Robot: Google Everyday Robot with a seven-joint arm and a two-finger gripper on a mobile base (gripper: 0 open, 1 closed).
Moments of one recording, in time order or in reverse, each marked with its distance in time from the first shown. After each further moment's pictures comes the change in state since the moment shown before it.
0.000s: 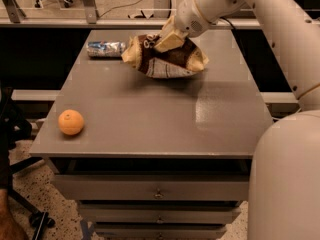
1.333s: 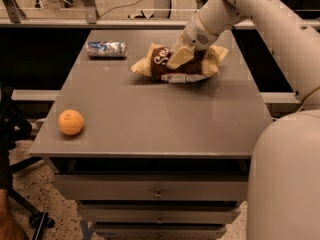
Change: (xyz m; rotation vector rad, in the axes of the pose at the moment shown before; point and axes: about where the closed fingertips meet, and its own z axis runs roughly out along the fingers) arm 0.063 0.004 0.013 -0.008 0.165 0.155
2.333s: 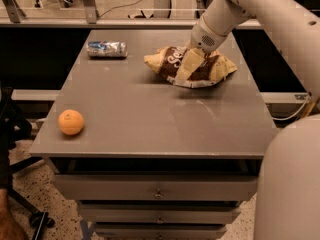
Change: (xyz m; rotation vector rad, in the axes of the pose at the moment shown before) arm 0.030 0.011 -0.016 0.037 0.144 0.091
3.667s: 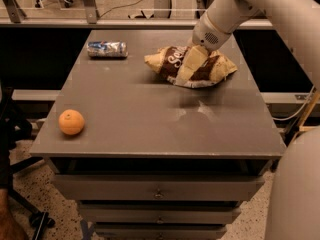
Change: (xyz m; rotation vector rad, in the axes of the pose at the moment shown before) arm -0.005 0.019 -0.019 -0.025 -0.024 0.023
